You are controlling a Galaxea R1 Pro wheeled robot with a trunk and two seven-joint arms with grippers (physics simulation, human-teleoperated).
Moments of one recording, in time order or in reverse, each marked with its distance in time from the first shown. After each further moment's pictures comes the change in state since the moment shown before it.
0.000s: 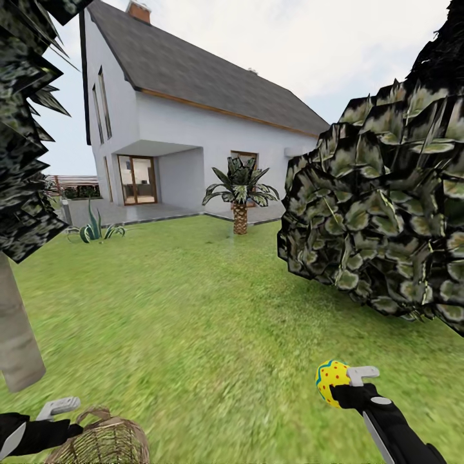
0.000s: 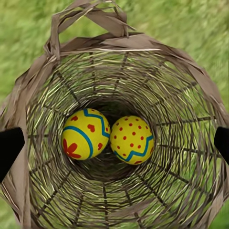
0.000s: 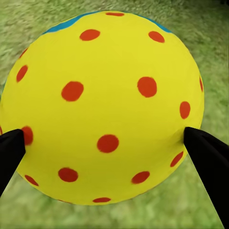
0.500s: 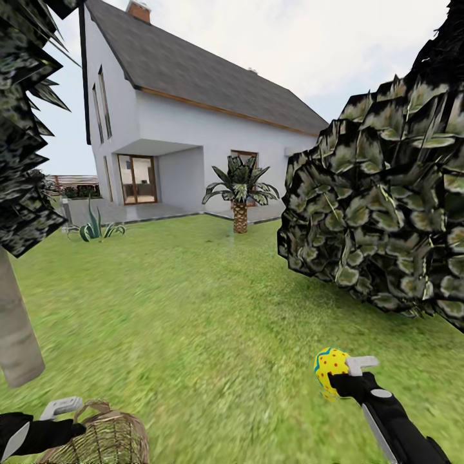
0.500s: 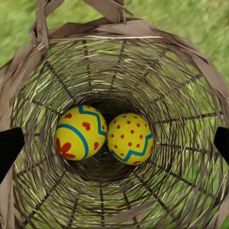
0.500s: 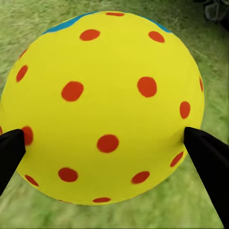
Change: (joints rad) left arm 0.000 -0.011 0.002 0.000 0.001 0.002 0.002; right arm 0.000 -0.006 0.009 -0.073 -0.009 -0.009 -0.008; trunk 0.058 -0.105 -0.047
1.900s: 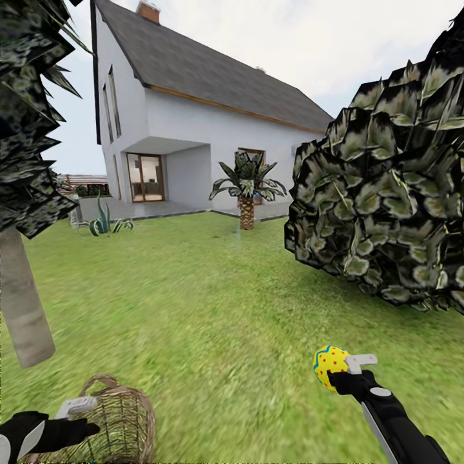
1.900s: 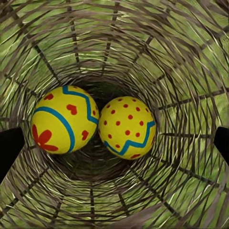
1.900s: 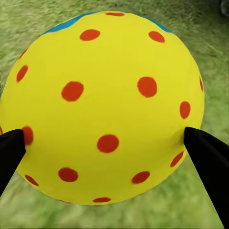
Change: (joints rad) left arm 0.000 -0.050 -0.001 0.001 -0.001 0.001 0.001; right arm 0.000 0.004 -0.003 -0.016 0.004 0.003 0.001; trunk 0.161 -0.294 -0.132
